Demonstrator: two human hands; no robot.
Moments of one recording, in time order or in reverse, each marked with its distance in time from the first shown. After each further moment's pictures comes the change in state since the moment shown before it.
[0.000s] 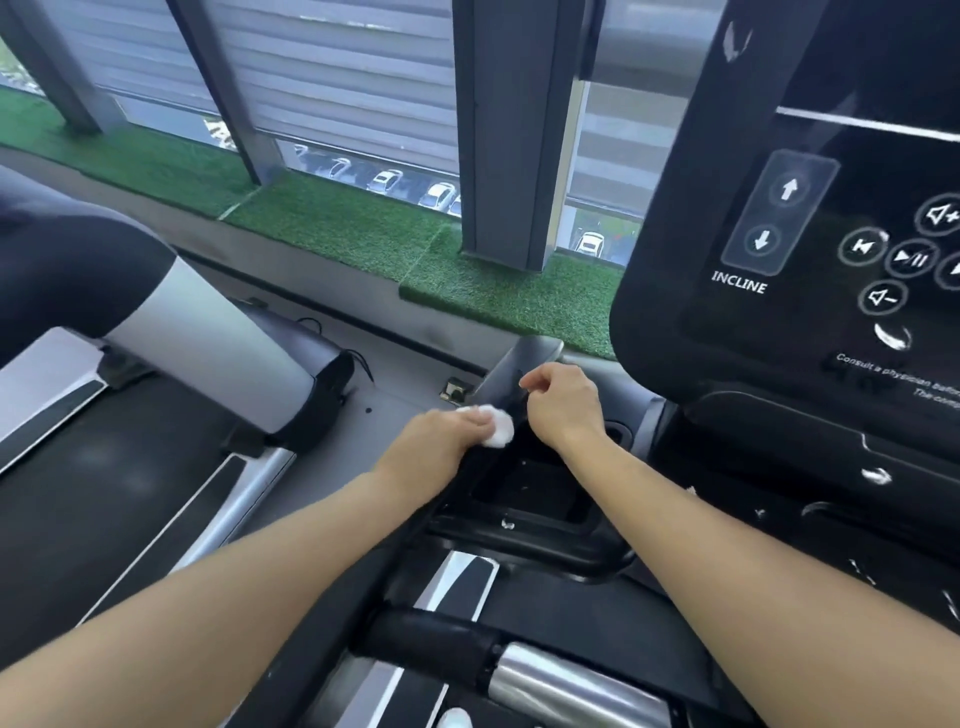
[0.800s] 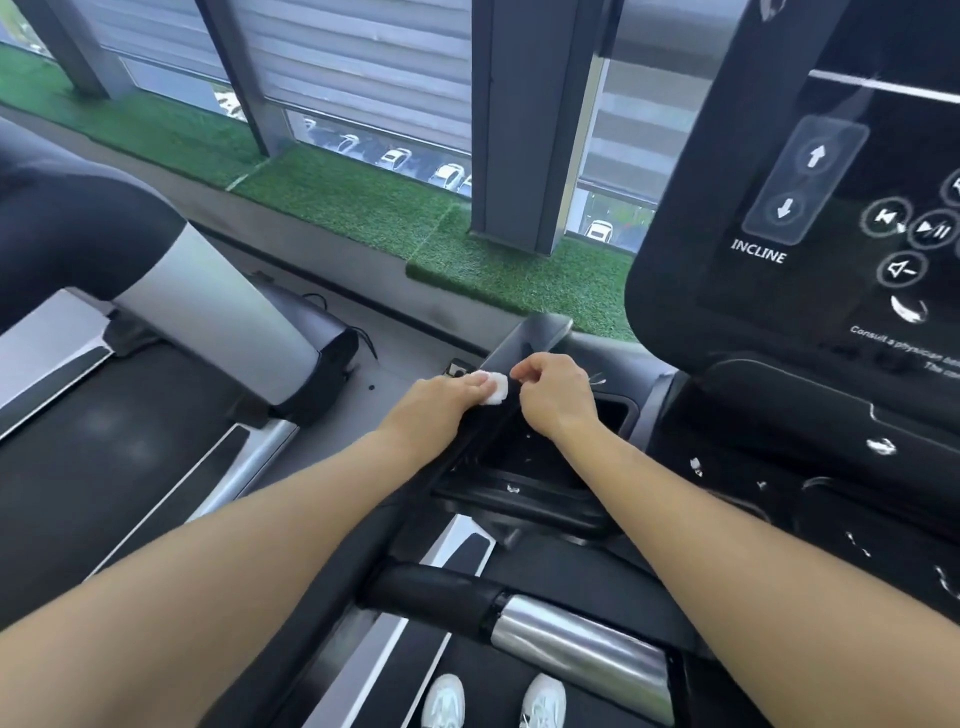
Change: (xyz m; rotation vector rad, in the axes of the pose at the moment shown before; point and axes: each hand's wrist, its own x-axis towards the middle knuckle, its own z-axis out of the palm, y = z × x) left_hand -0.011 0.011 -0.010 0.353 0.022 0.077; right_hand -0.014 0.003 0.014 -0.041 -0.082 -0.053
